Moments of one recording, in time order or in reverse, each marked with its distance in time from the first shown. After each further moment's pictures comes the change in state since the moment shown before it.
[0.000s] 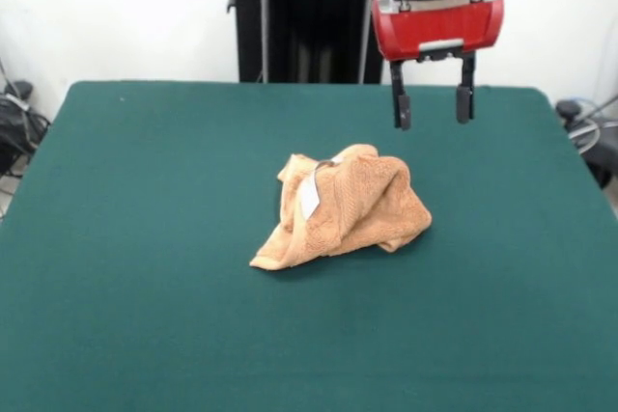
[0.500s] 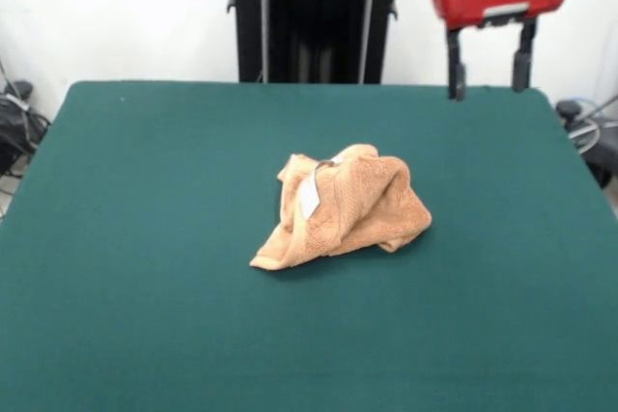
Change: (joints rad) arm 0.089 -0.052 -0.014 -0.053 0.000 0.129 0.000
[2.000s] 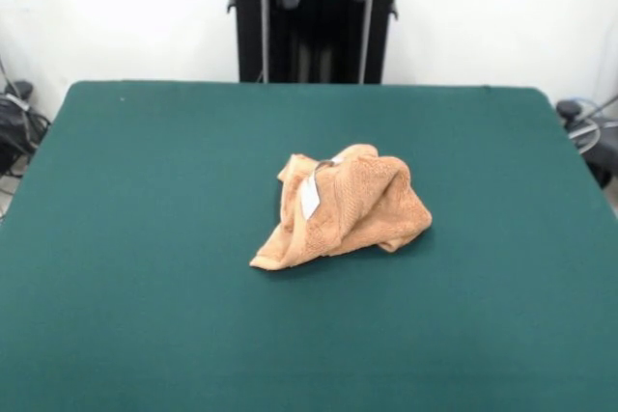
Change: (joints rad) arm -0.286 -0.131 0.064 -0.016 0.109 0.139 0.000
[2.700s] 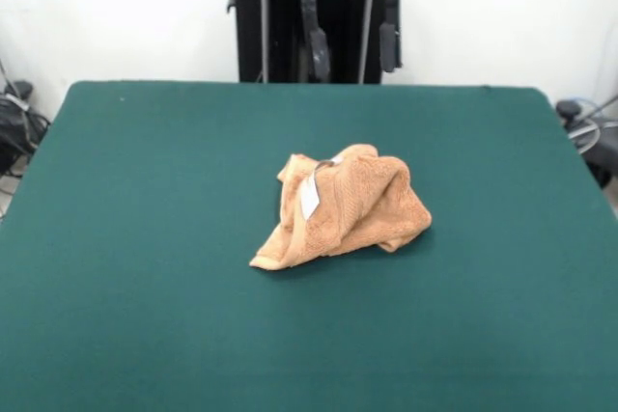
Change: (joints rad) arm 0.054 0.071 0.022 0.007 -0.146 -0.160 0.000
